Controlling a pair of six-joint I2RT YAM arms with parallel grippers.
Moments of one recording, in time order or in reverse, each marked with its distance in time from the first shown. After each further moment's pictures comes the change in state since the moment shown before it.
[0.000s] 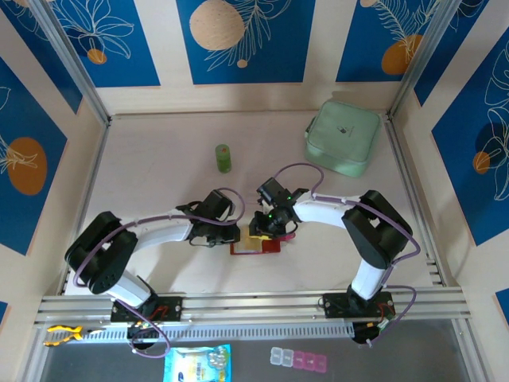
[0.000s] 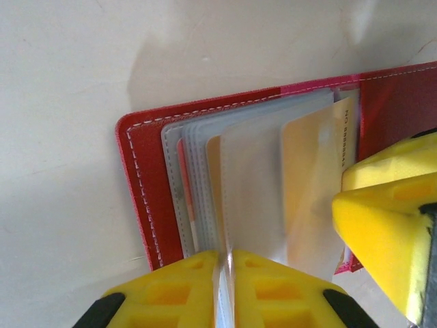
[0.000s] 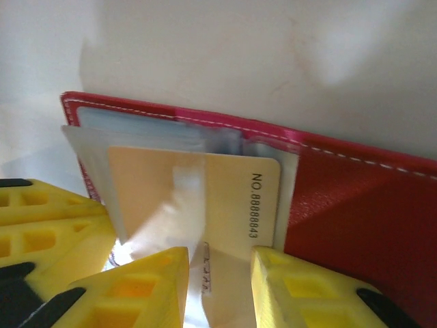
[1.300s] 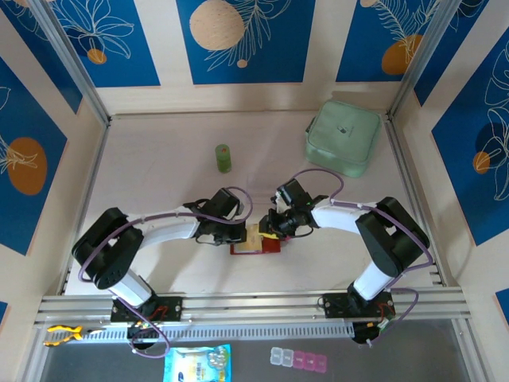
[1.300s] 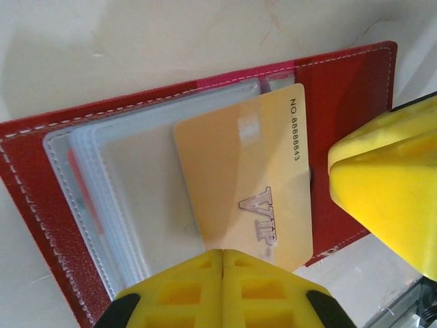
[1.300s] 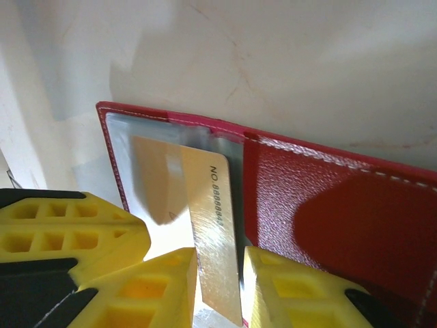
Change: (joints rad) left arm -0.042 0.050 0.068 -0.011 0.037 0.001; right arm -0.119 -0.111 -0.195 0.225 -0.163 0.027
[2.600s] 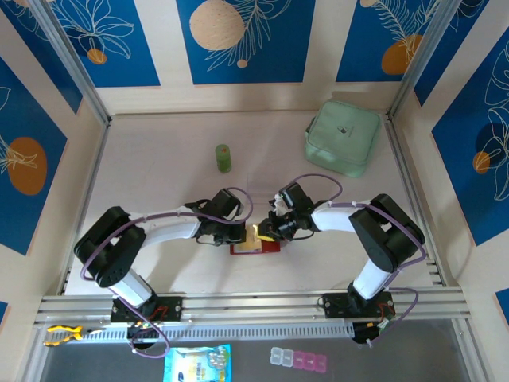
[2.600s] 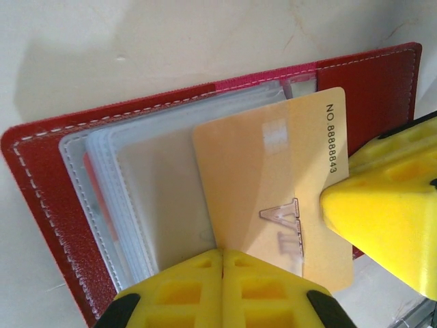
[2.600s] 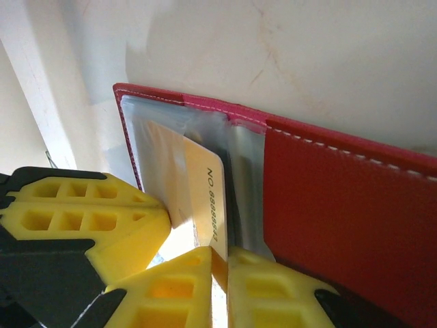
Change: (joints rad) left arm 0.000 0.015 -0.001 0.002 -0.019 -0.001; right arm -0.016 0.043 -0.068 0.171 -0.119 0.038
